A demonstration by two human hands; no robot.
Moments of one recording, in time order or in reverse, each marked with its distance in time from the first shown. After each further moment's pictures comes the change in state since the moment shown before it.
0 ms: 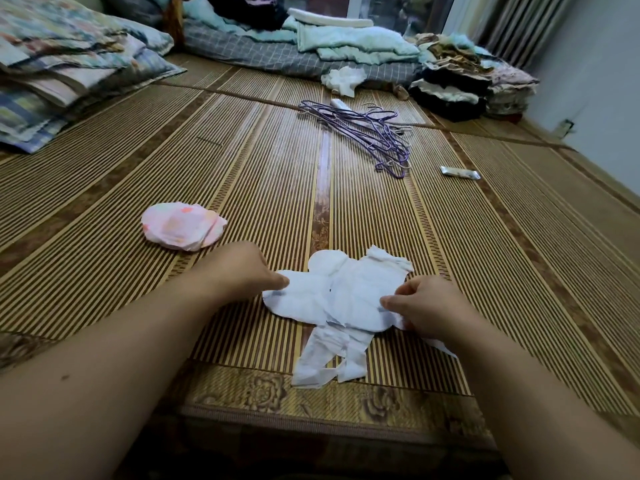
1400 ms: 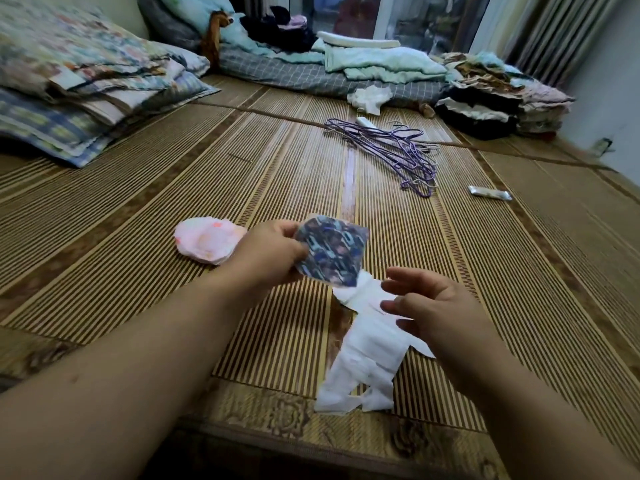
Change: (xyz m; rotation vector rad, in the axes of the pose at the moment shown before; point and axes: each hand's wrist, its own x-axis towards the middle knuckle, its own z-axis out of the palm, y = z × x) left_hand -0.012 0.018 -0.025 -1.028 0.054 0.091; right_hand -0.035 -0.037 0.007 0.649 -0.026 -0.284
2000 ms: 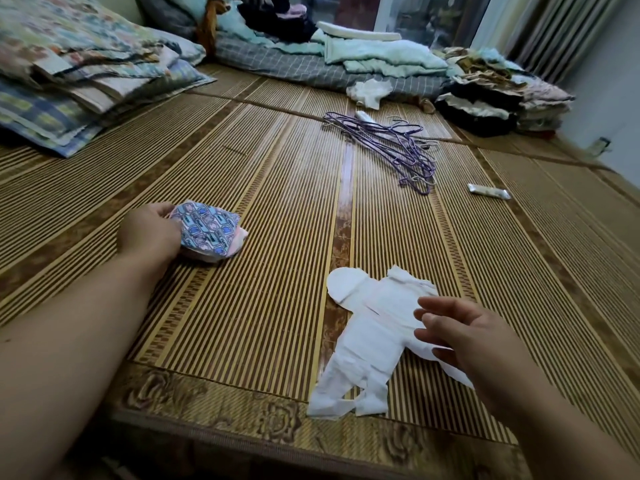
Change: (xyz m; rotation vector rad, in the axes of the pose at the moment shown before) left_hand 0.053 -0.049 -0.112 0.384 0.764 -0.020; right_hand -0.004 0.028 -0.036 -0.054 0.084 0.151
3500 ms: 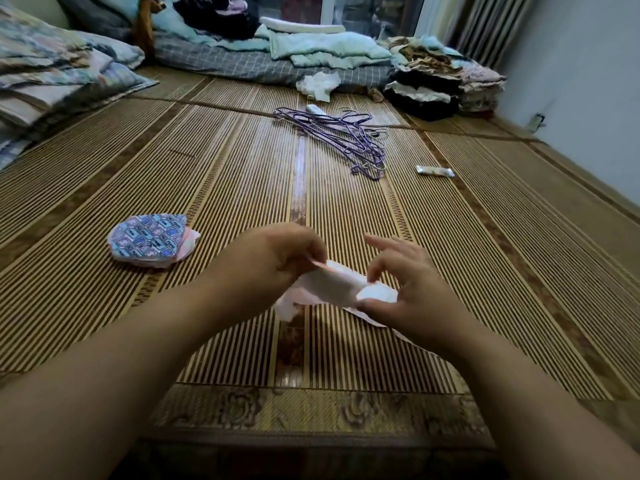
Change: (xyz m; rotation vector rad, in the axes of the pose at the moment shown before) left_hand -0.163 0.101 0.016 0.025 -0.754 0.962; right_hand 0.008 -0.012 -0.009 -0.586 -0.068 -0.534
